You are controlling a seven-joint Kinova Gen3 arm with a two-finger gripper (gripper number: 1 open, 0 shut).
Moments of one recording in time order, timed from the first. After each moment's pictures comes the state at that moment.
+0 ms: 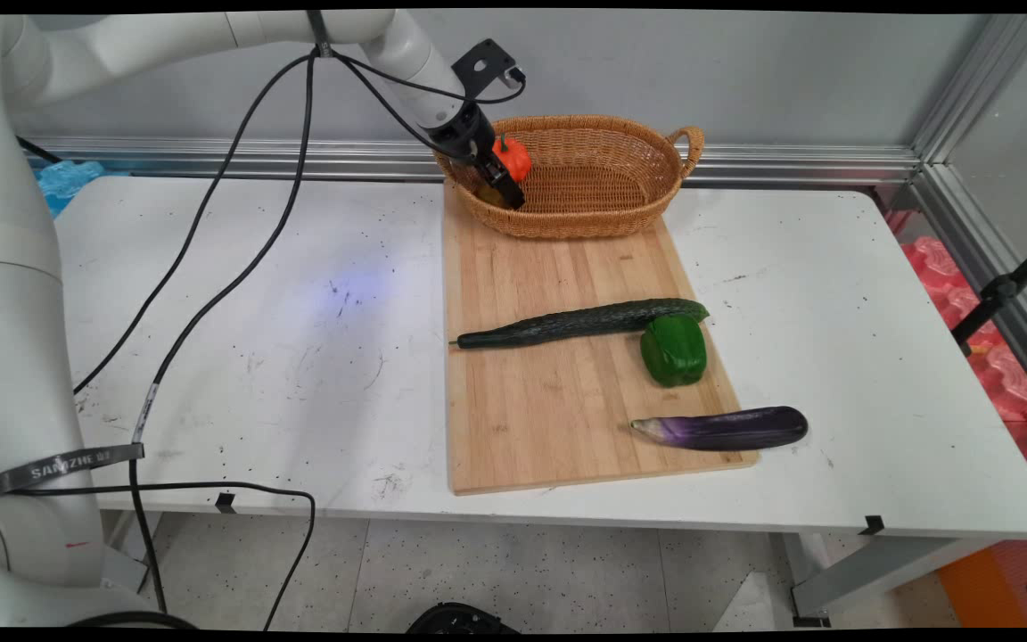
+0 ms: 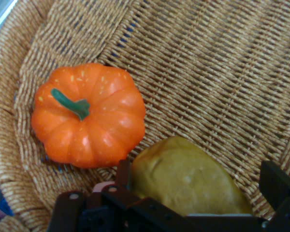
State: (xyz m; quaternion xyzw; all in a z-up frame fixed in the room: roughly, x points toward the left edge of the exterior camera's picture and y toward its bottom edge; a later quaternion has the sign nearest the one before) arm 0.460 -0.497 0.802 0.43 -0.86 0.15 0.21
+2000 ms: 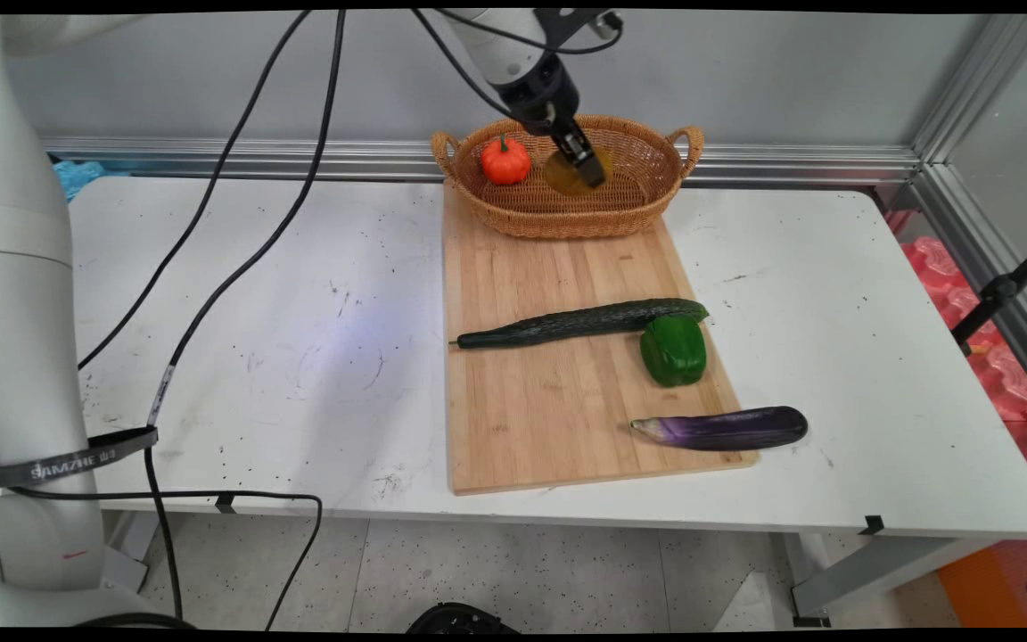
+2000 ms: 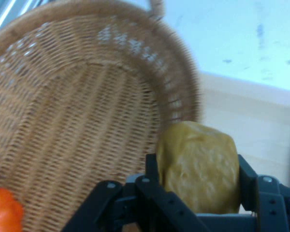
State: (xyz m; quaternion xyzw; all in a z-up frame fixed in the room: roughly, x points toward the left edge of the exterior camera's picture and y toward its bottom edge) arm 0.341 -0.457 0.904 0.36 -0.89 0.14 0.24
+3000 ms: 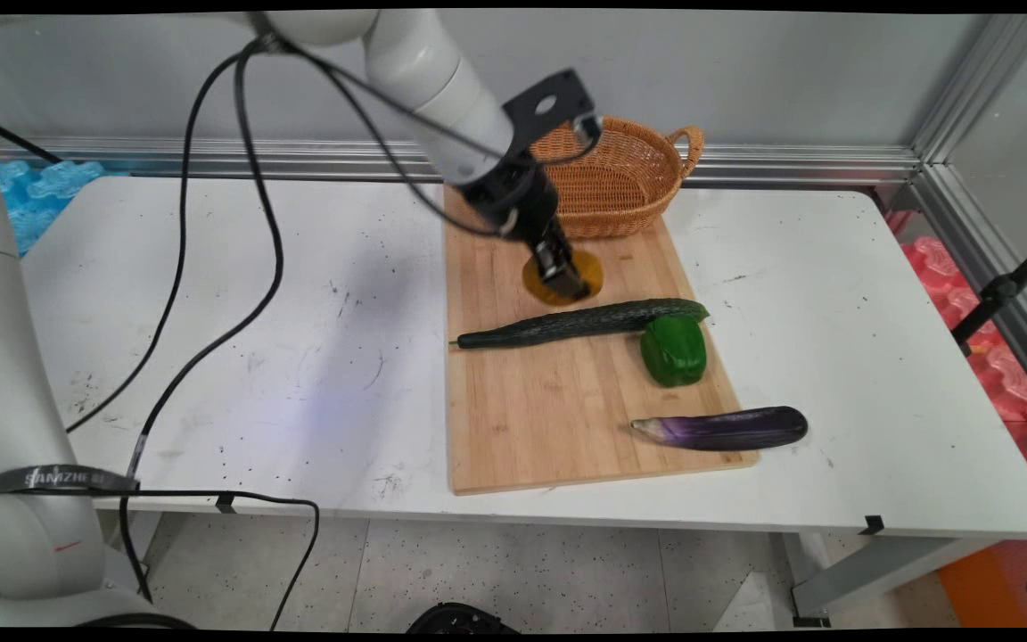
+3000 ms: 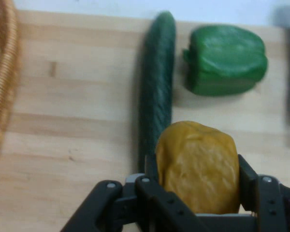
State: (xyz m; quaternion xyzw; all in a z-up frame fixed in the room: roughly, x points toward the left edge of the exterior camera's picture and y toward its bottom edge) arm 0.320 -0.312 0.882 0.28 -0.93 0.09 0.24
